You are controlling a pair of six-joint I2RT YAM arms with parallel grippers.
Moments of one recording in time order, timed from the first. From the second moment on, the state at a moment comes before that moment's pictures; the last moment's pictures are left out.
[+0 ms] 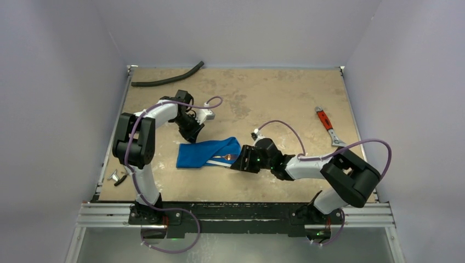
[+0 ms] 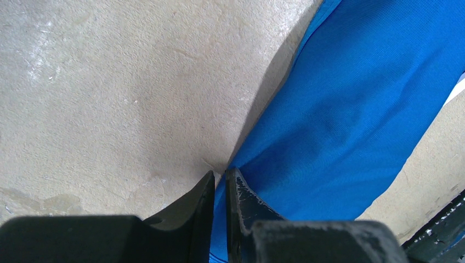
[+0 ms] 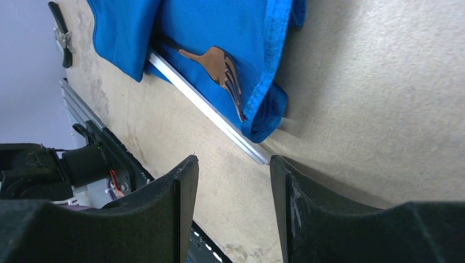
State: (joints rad) left arm -0.23 1.91 1.26 -0.81 0.40 0.68; right arm 0.83 1.49 0.48 0.34 -0.20 0.96
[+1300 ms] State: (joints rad) left arm -0.23 1.91 1.26 -0.81 0.39 0.69; right arm 0.83 1.52 0.58 0.37 -0.15 0.92
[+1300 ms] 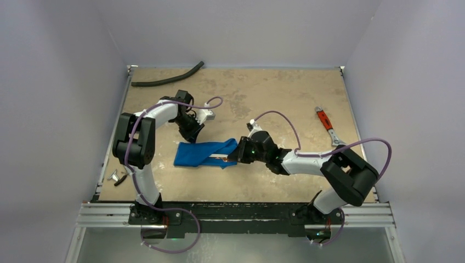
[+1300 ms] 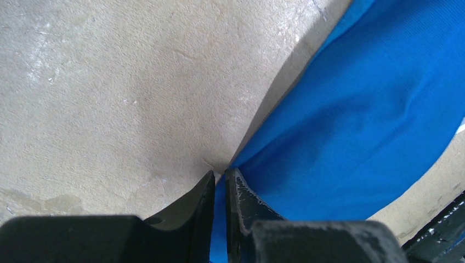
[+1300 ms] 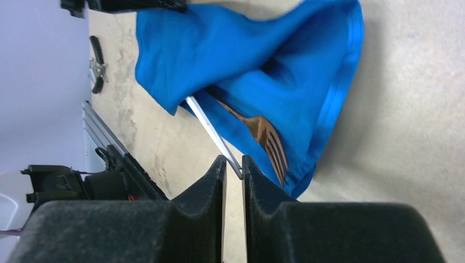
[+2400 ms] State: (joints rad) left arm -0.23 1.91 1.28 -0.83 0.37 0.71; right arm 0.82 1.34 0.66 0.05 -0.02 0.82
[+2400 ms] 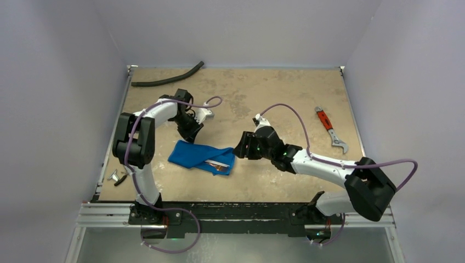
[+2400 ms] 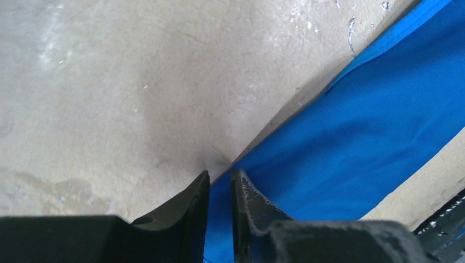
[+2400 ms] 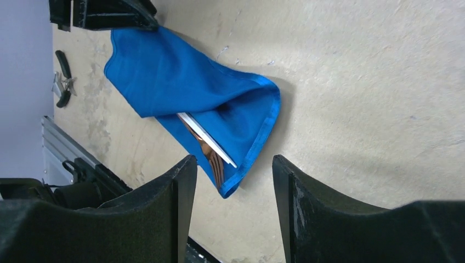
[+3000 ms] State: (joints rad) left arm 0.01 1.63 1.41 -0.69 0.36 0.45; right arm 0.52 1.23 0.76 -0.12 0.21 0.61
